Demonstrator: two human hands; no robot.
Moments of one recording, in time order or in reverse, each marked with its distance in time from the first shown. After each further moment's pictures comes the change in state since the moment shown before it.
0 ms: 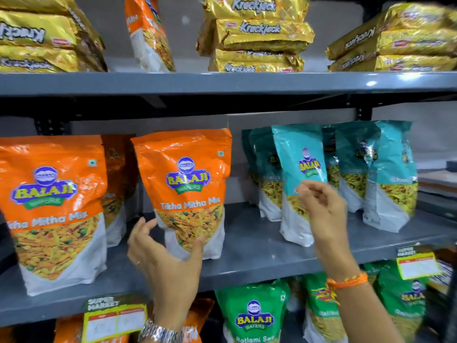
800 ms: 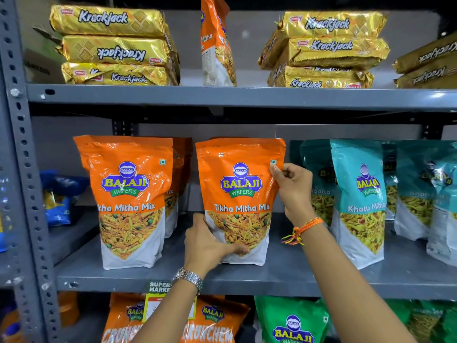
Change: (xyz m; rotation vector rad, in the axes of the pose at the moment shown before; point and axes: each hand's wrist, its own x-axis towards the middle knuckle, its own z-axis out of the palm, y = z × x) left_hand 0.069 -0.041 -0.004 0.166 -0.488 -0.225; right_hand 0.025 -0.012 0.167 -0.039 -0.225 0.094
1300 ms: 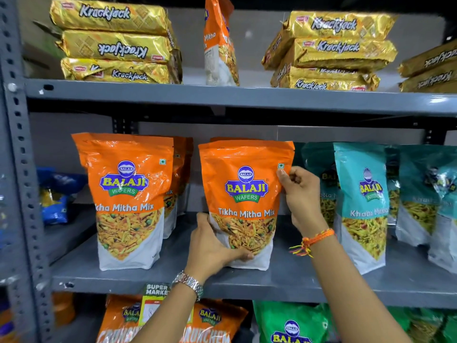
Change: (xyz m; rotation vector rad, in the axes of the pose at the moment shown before) left_hand 0.002 -0.003 0.008 -0.112 -0.085 0.091; right_hand -0.009 0.000 -0.013 0.060 -0.061 -0.030
